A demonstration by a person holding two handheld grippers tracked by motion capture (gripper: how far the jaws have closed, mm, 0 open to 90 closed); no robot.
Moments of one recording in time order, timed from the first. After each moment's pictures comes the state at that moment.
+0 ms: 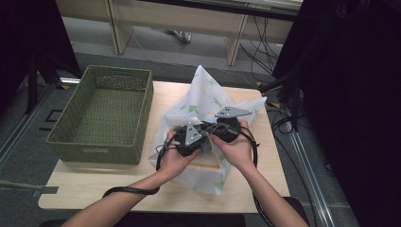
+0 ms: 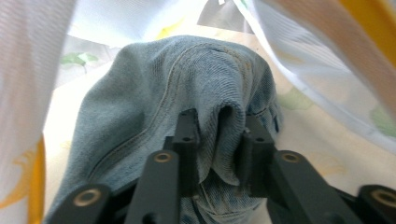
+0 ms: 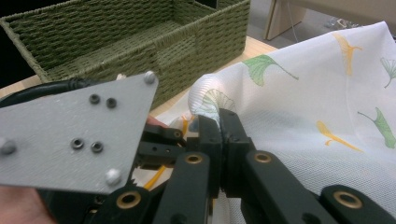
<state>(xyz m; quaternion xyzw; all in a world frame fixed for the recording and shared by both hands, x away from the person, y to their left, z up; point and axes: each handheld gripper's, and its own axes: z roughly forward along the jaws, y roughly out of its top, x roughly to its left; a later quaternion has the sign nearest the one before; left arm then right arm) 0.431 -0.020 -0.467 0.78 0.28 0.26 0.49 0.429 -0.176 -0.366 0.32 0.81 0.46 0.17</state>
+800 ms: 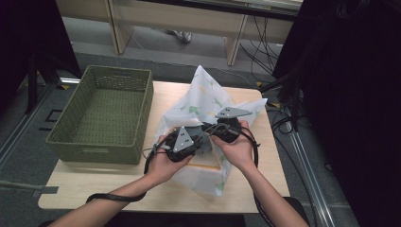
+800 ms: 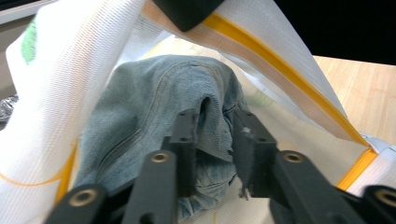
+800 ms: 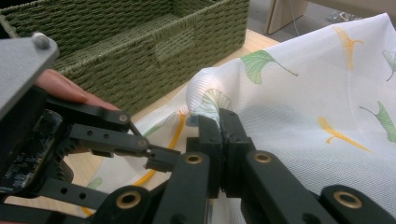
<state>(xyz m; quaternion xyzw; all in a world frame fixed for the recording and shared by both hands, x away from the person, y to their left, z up) 0.407 0.007 -0.450 0.79 0.24 0.25 0.51 0.429 -0.178 -0.368 0.33 0.82 0.45 0.17</state>
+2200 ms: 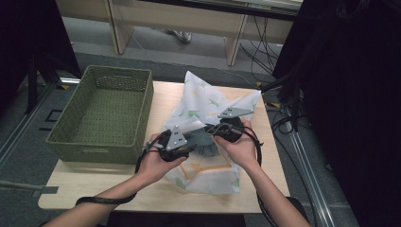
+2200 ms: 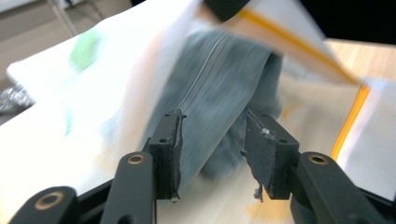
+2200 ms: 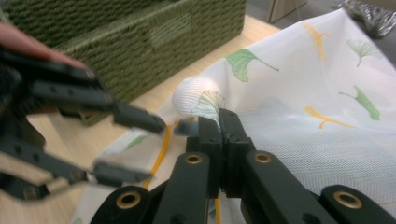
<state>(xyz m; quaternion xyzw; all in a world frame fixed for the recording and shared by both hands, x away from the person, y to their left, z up) 0.400 0.036 -0.441 0.81 0.24 0.24 0.47 0.434 -0.187 -0.372 0.33 0.83 0.43 0.15</state>
